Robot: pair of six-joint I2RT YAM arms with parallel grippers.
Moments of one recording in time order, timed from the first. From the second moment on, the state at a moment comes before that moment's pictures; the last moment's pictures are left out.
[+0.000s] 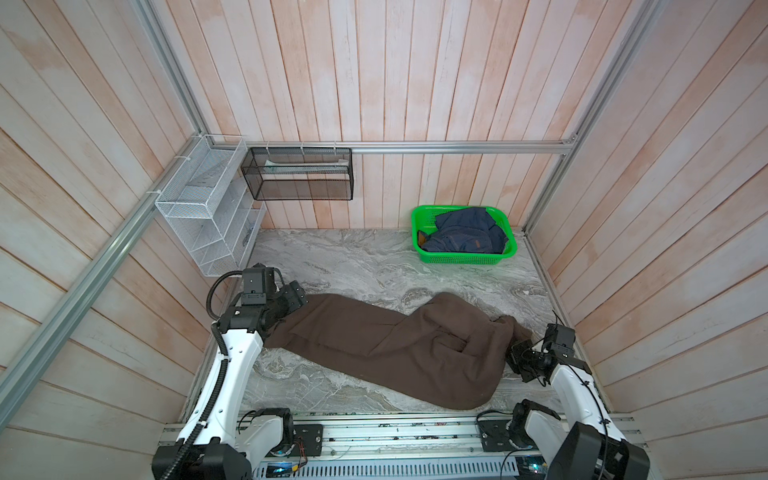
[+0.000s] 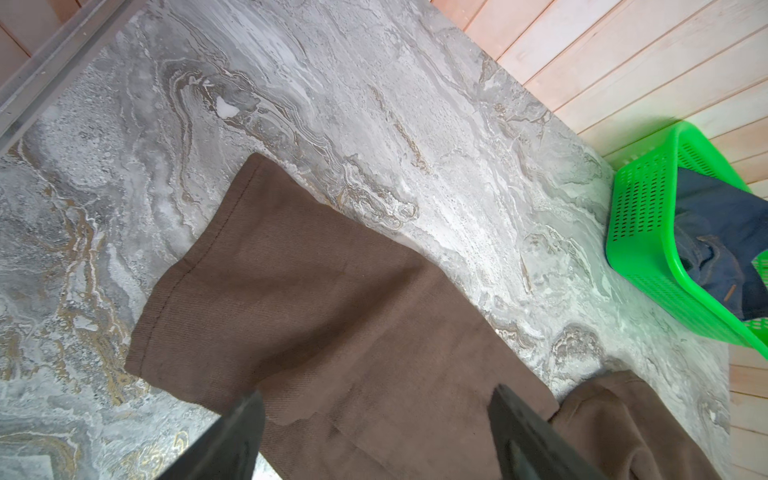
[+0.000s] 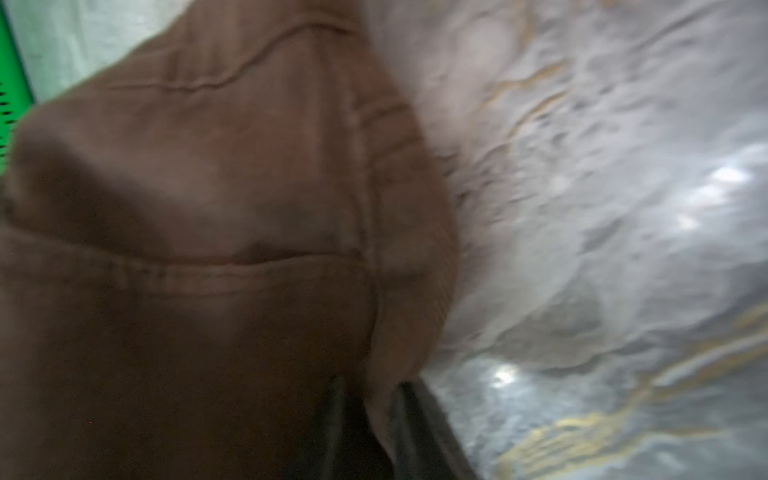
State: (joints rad) left arm 0.03 1.08 0.96 -0.71 0.09 -0.50; right arm -0.36 0.92 0.37 -0.56 -0.41 0.86
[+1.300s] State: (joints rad) left arm 0.03 1.08 0.96 -0.68 0.15 -0.50; right arm 0.15 1.26 0.79 -0.61 -0.01 0.79
